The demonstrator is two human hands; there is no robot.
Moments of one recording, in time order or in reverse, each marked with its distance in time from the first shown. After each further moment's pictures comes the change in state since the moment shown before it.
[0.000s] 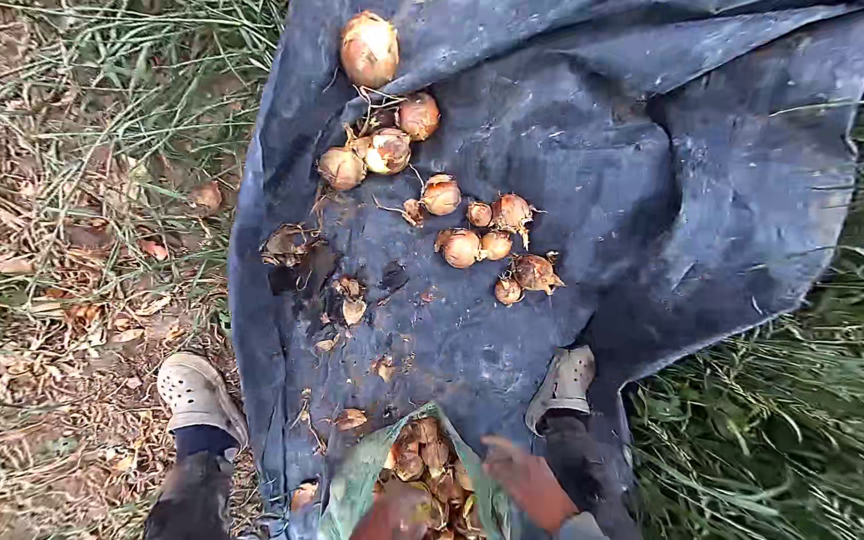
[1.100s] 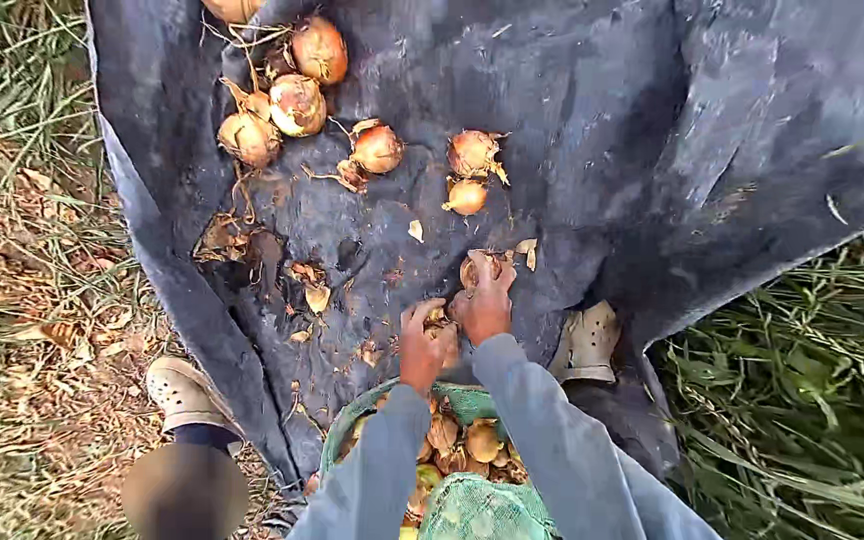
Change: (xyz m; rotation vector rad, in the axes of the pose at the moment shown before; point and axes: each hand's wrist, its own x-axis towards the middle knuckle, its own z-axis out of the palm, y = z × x) left_hand 0.202 0.119 -0.052 -0.247 0.666 0.197; right_hand 0.178 -0.083 -0.062 0.116 0.693 -0.098
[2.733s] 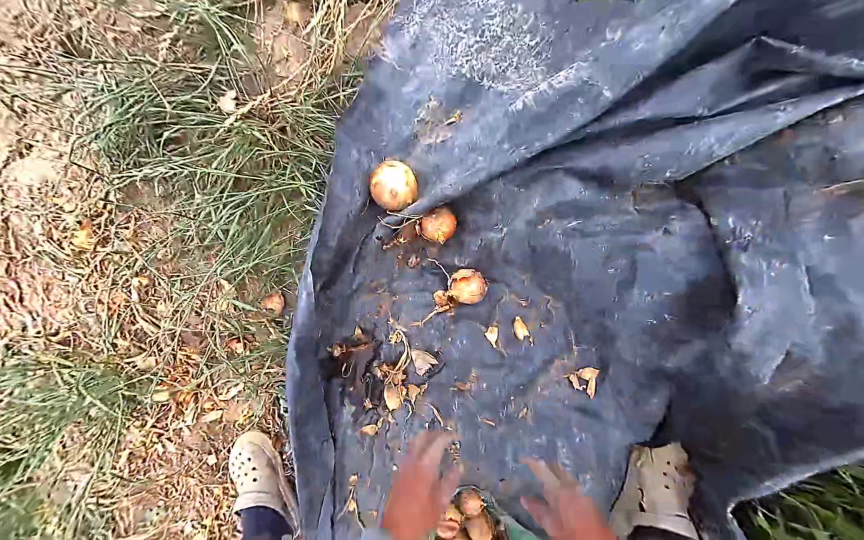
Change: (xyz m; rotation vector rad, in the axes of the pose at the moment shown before) left_hand -0.042 0.054 -0.147 0.468 -0.188 0.092; right_hand -0.087 0.014 -0.054 -0.198 -0.642 -0.129
